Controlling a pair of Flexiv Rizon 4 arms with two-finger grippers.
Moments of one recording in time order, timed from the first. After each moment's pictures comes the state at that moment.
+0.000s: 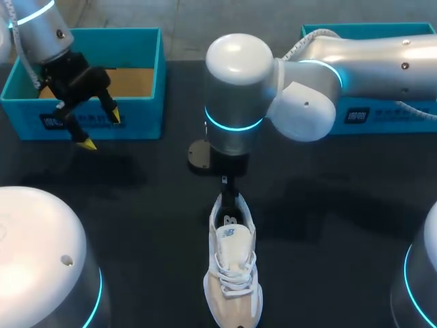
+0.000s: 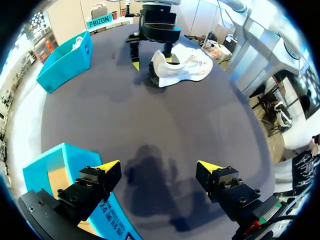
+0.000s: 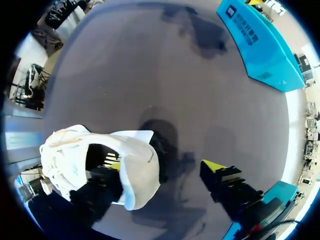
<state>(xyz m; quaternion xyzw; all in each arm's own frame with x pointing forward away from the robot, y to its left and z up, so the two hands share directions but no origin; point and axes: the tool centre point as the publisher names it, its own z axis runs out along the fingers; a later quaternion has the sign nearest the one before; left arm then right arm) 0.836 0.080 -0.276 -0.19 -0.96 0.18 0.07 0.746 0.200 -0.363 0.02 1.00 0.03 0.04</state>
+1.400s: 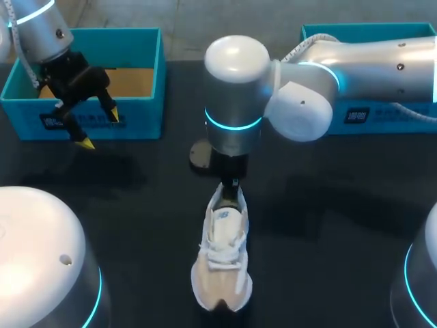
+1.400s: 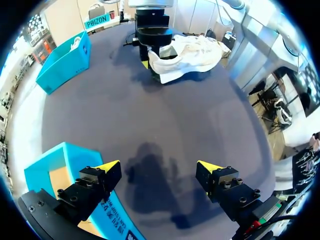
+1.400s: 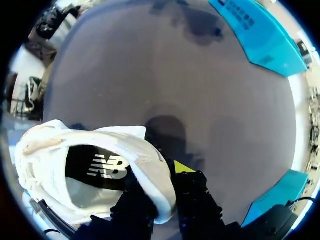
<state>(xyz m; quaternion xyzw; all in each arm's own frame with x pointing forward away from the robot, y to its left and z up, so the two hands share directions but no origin) 0.838 0.083 -0.274 -0.20 -0.96 0.17 0.06 0.744 0.194 -0.371 0.08 1.00 0.01 0.02</state>
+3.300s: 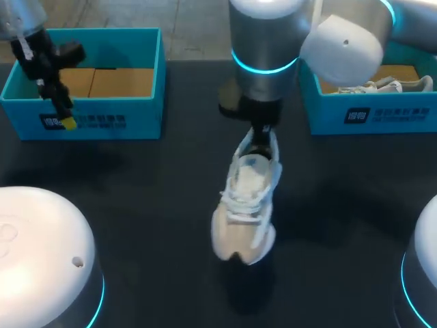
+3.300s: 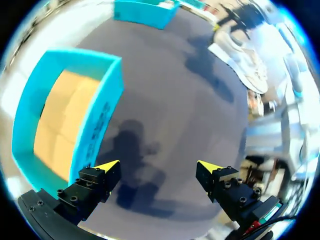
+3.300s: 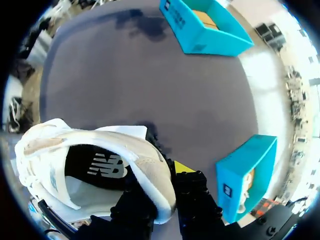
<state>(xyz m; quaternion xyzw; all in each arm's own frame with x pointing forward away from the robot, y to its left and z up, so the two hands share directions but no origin) 0.853 0.153 -0.240 0.20 -0.97 0.09 0.12 0.792 0.117 -0.241 0.14 0.98 -0.03 0.12</state>
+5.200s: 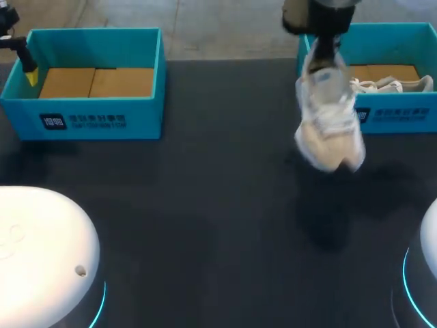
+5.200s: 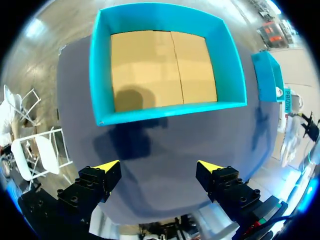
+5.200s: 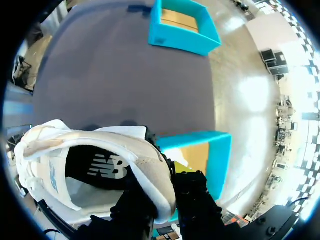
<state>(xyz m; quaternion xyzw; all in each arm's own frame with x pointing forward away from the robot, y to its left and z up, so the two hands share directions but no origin) 0.920 0.265 -0.209 0.66 -0.74 -0.01 0.12 0.942 -0.013 -0.134 0.04 0.98 -0.03 0.18</state>
